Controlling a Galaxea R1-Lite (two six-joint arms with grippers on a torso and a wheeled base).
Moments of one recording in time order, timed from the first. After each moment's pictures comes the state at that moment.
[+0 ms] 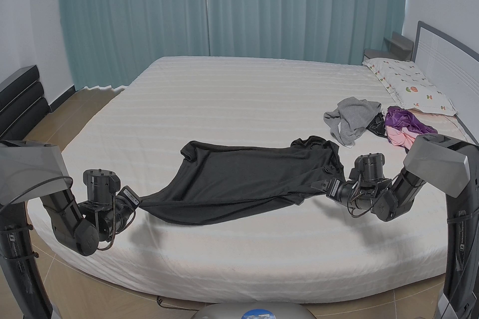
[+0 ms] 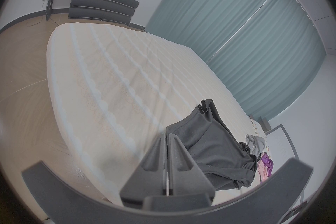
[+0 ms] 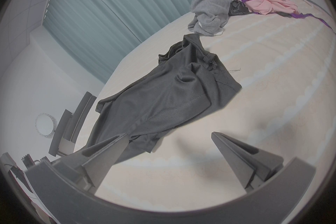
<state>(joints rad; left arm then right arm) -0.15 2.16 -0.51 -1.09 0.20 -0.89 0.20 2.43 -0.98 -0.83 0.16 0.59</state>
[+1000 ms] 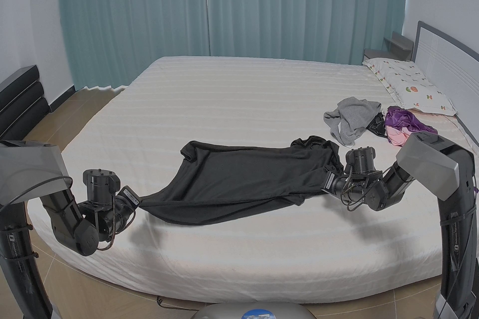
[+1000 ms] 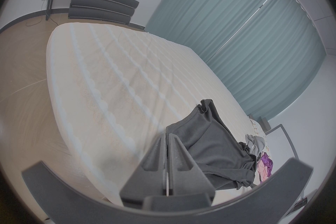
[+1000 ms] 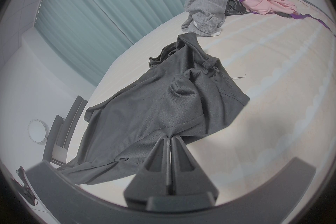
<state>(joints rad) -0.15 2.16 -0.51 -1.09 0.19 -0.89 0.21 2.50 -1.19 -0.67 0.09 0.61</state>
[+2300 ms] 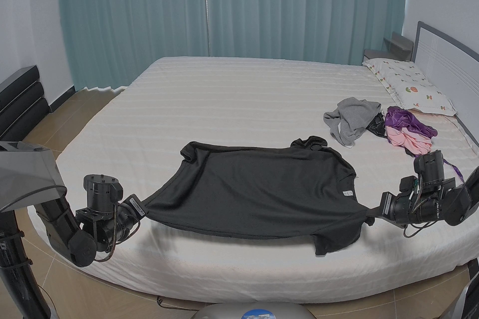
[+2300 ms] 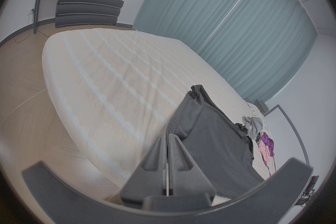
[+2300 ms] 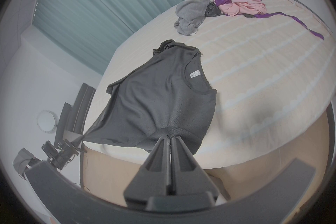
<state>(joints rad) -0.23 2.07 -0.41 -1.08 0.19 -0.81 0.11 1.82 -0.52 -0.49 0.26 0.51</state>
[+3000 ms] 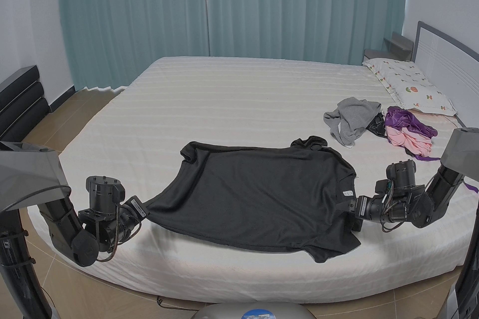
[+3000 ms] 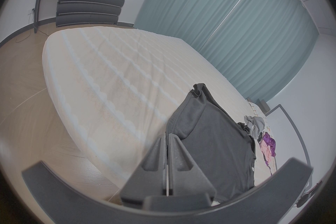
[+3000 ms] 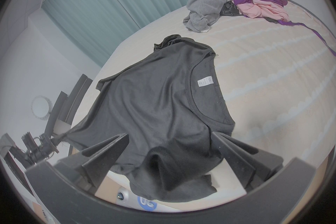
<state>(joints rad) -0.23 2.10 -0.42 -1.08 0.19 -0.81 0.12 2.17 -0.65 -0.74 0.24 0.39</state>
